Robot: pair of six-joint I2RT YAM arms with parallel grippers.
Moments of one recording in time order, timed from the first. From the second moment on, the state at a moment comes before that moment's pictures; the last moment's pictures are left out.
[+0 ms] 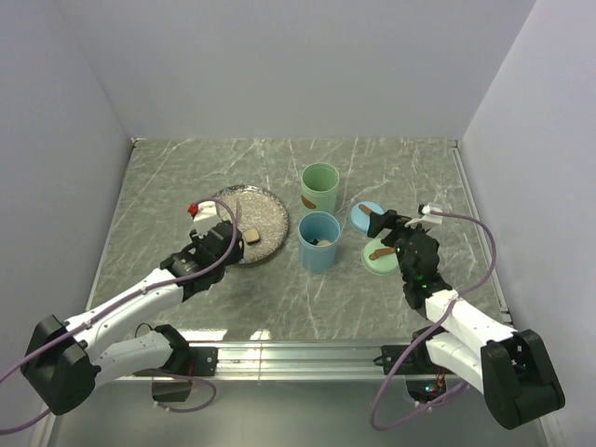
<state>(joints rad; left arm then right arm) -0.70 1.03 0.66 -0.42 -0.63 -0.78 0.31 0.98 0.24 0.64 0.25 0.42</state>
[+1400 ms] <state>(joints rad) -0.64 1.05 0.63 -0.34 -0.52 -0.74 0.31 0.99 0.24 0.64 0.25 0.42</state>
